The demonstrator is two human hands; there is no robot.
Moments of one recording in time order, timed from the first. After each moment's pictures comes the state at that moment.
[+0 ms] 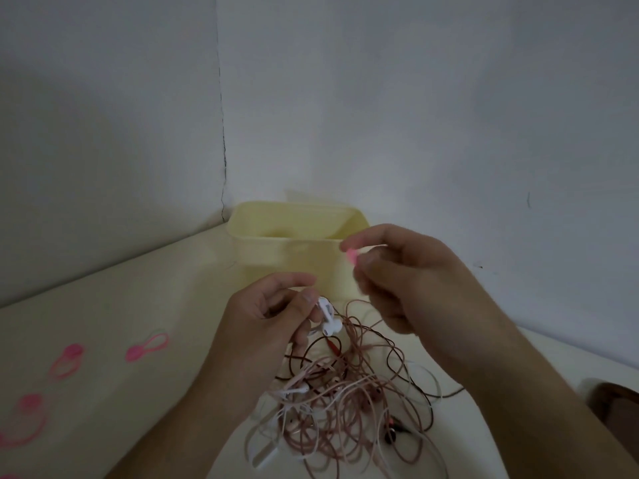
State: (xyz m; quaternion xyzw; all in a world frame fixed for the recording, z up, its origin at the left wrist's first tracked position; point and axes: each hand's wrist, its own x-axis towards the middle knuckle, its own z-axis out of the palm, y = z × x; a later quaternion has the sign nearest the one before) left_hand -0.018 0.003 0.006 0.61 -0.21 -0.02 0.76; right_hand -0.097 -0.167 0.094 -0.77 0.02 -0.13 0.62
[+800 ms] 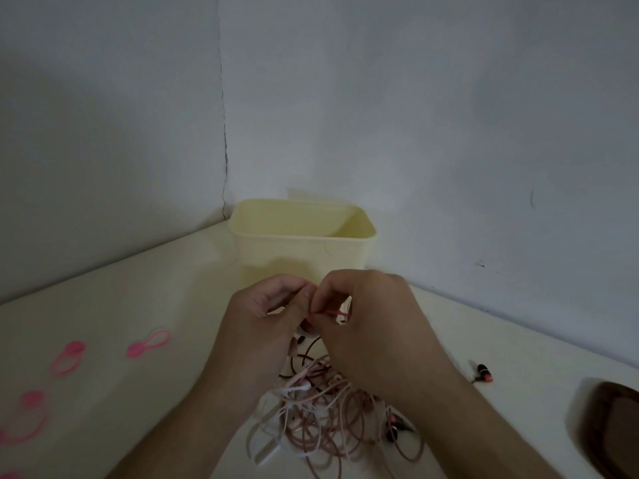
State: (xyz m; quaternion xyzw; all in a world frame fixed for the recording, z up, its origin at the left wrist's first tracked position) left_hand -0.022 0.004 0.009 0.67 -0.21 0.00 0.71; right_hand -0.083 -0.132 0.053 -0.94 0.02 -0.21 0.27
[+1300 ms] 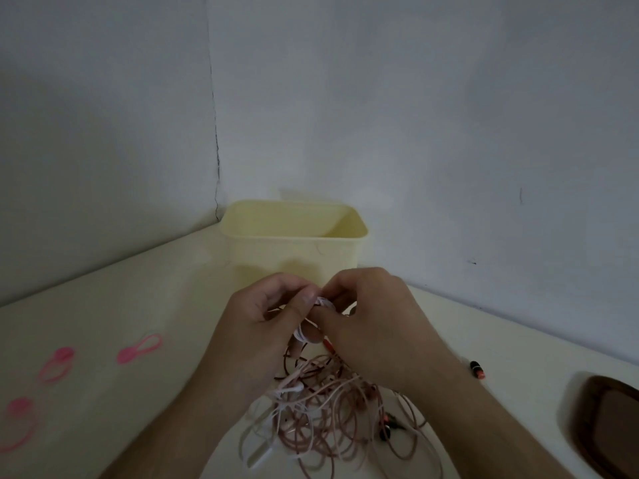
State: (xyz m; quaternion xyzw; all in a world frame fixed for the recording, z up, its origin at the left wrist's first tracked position) left_hand -0.027 0.003 0.016 0.67 -0.24 -0.01 0.71; right_hand -0.082 -0.146 0.057 -0.92 0.05 -0.16 0.34
